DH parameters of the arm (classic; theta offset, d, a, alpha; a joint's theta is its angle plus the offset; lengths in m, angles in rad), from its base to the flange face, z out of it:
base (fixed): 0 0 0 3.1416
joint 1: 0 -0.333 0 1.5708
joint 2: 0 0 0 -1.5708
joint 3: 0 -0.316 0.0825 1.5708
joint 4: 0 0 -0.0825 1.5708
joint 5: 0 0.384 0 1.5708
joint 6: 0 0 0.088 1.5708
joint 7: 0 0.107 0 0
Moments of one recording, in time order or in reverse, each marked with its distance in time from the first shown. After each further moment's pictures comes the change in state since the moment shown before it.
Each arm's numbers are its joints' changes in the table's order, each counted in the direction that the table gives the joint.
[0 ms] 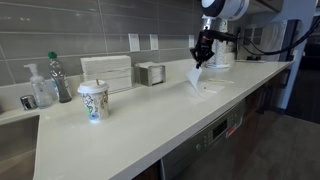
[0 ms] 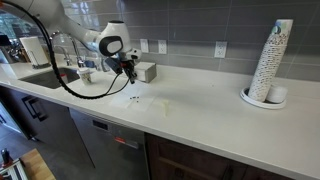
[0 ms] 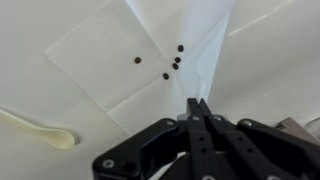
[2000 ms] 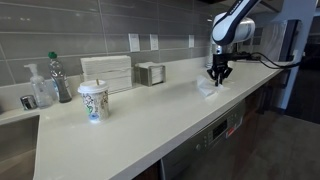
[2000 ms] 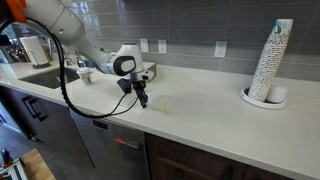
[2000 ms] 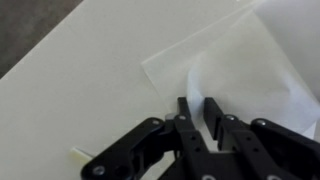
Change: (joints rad) arm 0.021 0.141 0.119 0.040 -0.219 0.019 0.159
